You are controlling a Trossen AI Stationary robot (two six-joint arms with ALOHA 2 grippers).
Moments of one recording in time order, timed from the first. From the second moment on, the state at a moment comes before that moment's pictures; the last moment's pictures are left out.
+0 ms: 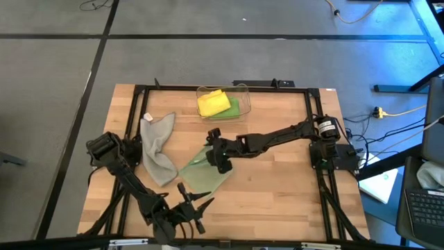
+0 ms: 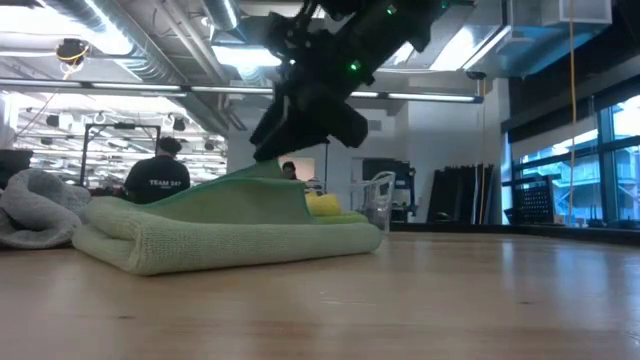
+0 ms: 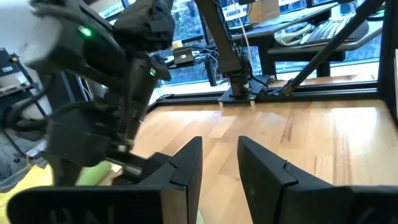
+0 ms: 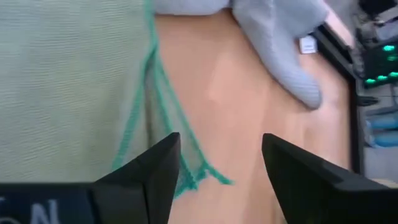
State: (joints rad) left arm -0.86 1.88 1.12 0.48 -1.40 -0.07; right arm 0.12 1.99 1.40 -0.13 0.27 -0.55
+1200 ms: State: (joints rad) left arm -0.88 1.88 1.12 0.46 -1.44 -0.08; right arm 0.03 1.99 1.19 0.09 0.01 -0.38
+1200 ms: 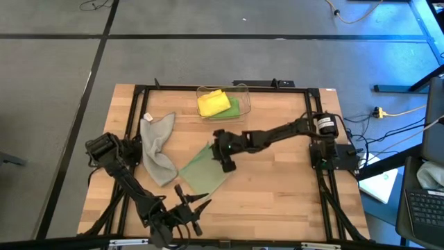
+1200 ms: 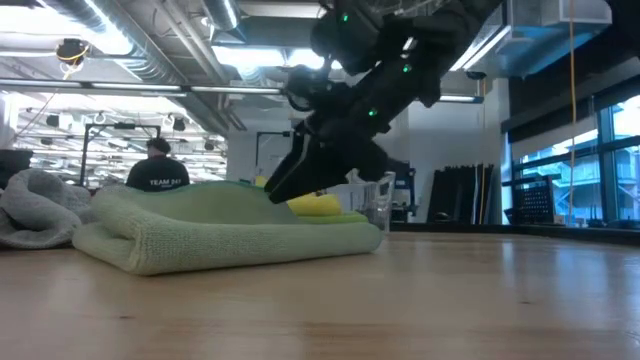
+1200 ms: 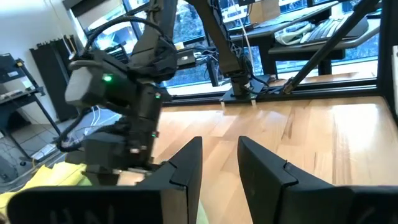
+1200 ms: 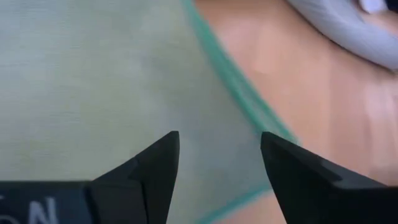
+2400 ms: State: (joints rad) left arm -0.85 1.88 1.12 0.45 -1.40 -0.10; right arm 0.03 2.13 1.19 0.47 0.10 -0.45
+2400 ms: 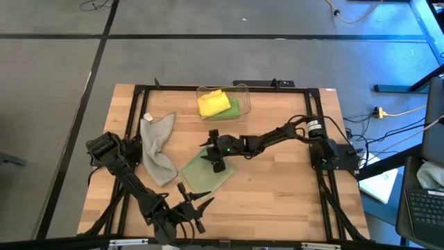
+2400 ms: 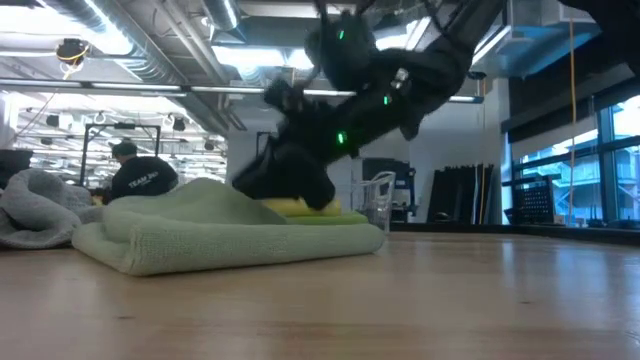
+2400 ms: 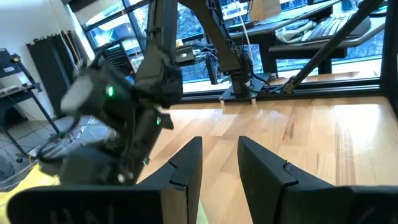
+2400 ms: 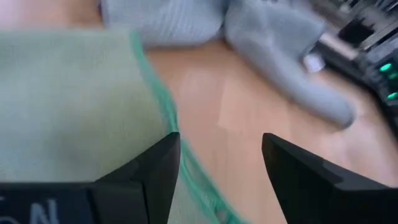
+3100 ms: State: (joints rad) left arm -0.76 1.89 1.12 -0.08 -1.00 -0.32; right arm 0.22 1.73 1.06 -0.35 0.09 -0.20
